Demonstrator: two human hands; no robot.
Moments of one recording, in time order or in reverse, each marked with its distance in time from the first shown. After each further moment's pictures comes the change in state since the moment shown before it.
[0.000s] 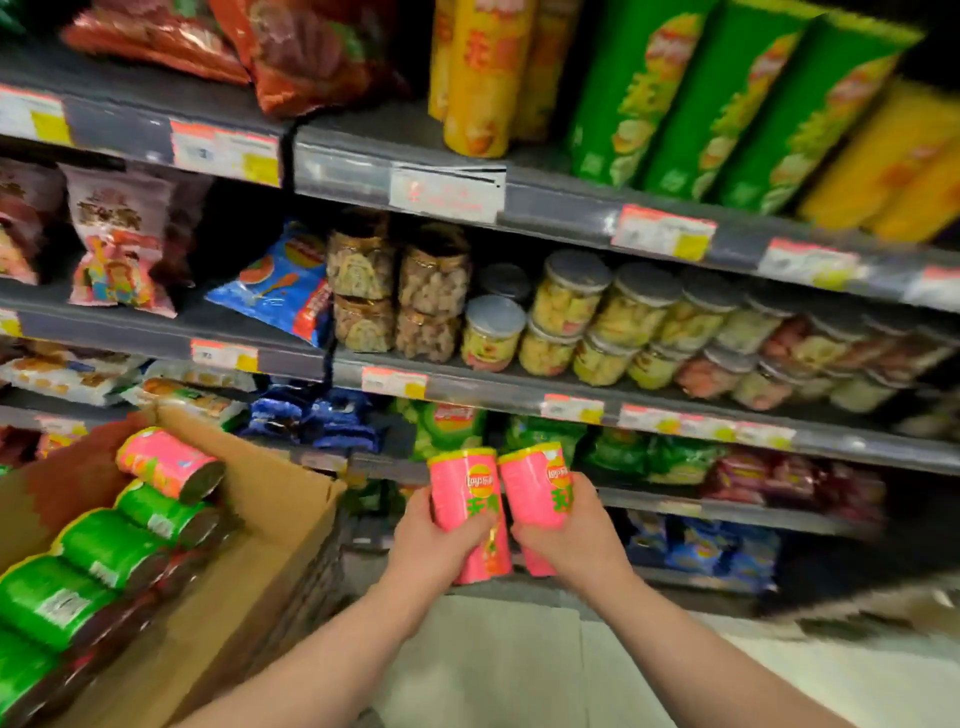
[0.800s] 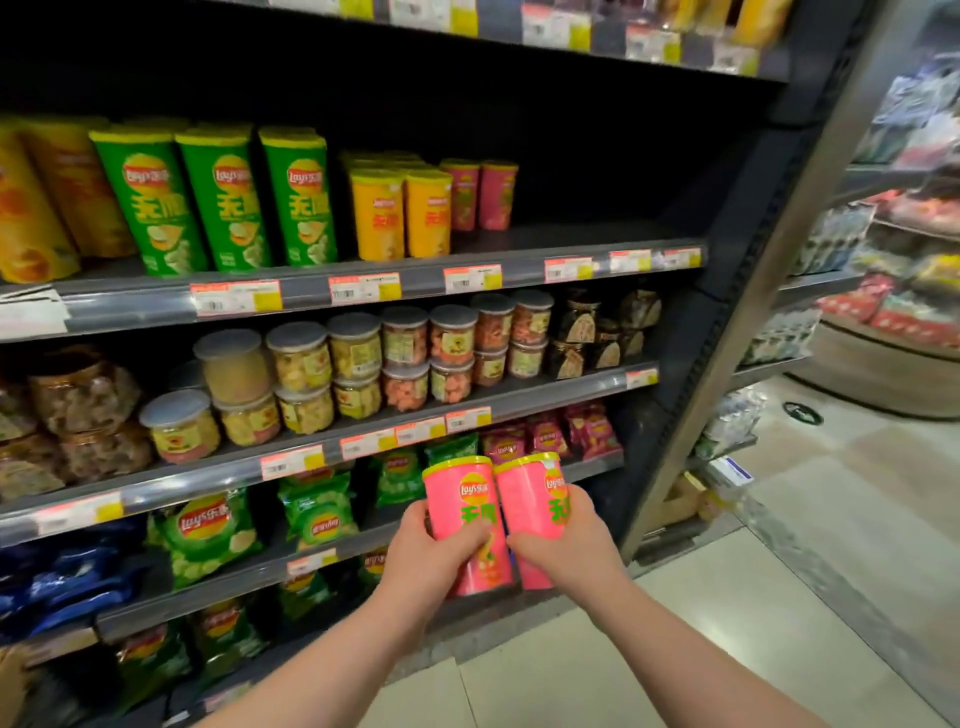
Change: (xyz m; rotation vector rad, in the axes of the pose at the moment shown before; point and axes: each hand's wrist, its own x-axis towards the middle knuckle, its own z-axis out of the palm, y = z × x) left_hand -0.157 0.042 0.268 0.144 -0.411 0.183; right_hand -0.136 0.173 -0.255 0.265 0.390 0.056
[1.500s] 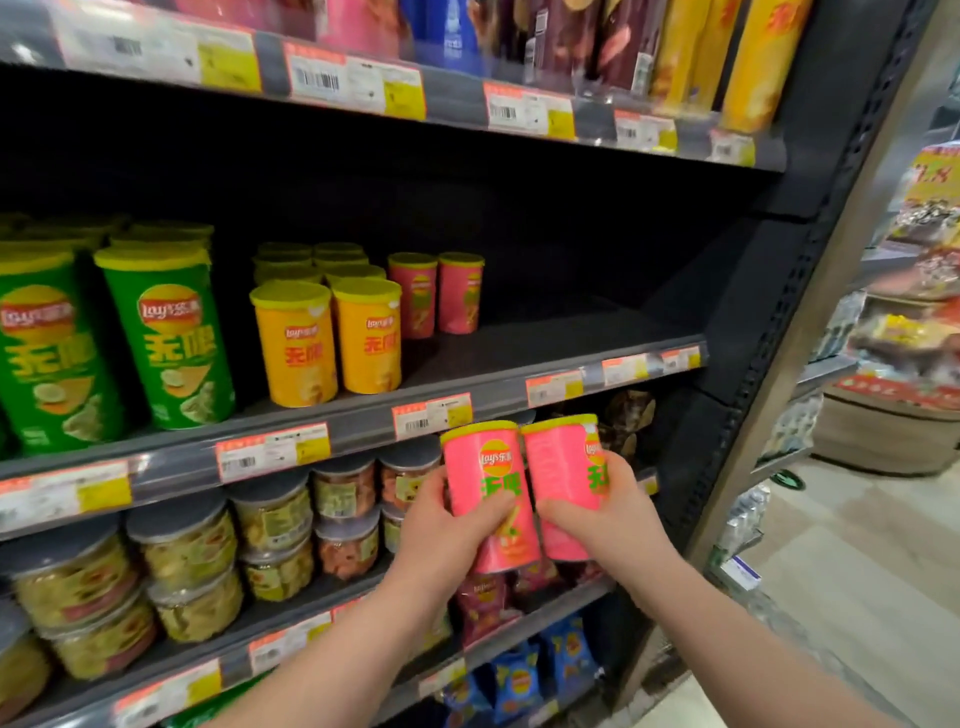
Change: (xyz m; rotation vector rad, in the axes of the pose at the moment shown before) left_hand 0.199 0.142 0.054 -0.144 -0.123 0.254; right_hand 0.195 -0.099 -0.080 0.113 0.197 -0.188
